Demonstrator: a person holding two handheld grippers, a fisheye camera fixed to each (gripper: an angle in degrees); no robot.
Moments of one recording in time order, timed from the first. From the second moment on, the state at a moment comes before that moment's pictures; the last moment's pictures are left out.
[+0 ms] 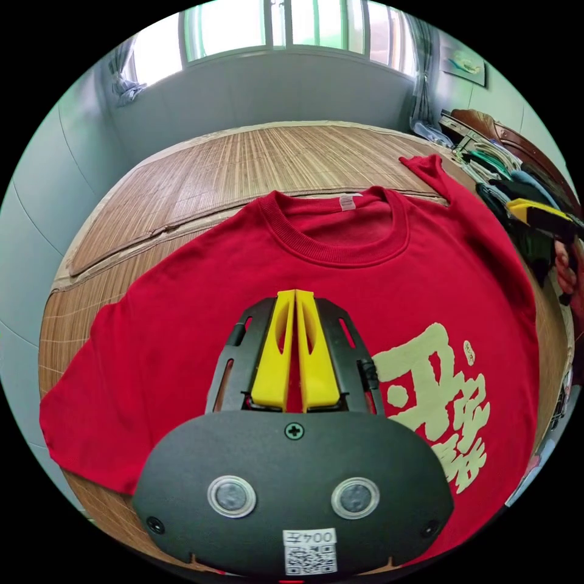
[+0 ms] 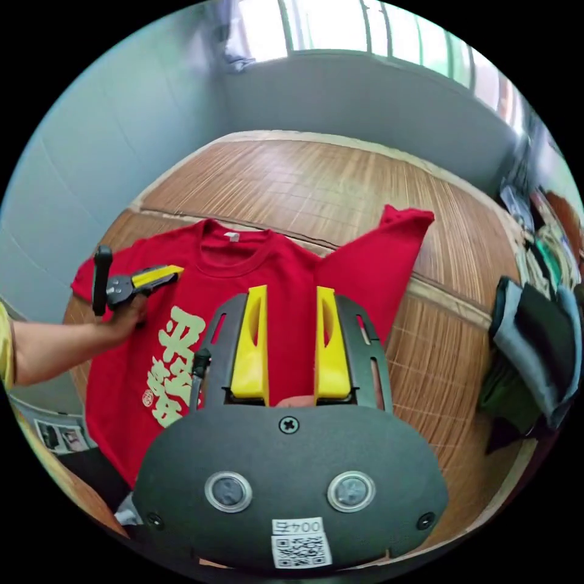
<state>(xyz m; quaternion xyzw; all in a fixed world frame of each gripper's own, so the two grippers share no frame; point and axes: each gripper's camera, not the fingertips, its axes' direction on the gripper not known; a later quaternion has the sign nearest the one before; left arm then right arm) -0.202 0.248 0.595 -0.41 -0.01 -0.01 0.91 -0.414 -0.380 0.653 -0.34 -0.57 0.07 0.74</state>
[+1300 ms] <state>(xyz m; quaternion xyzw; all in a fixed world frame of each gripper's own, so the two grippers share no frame) -0.224 0.247 0.614 -0.41 0.02 -0.05 0.91 -0.193 -0.200 0.738 -0.48 -0.46 0.35 0.66</state>
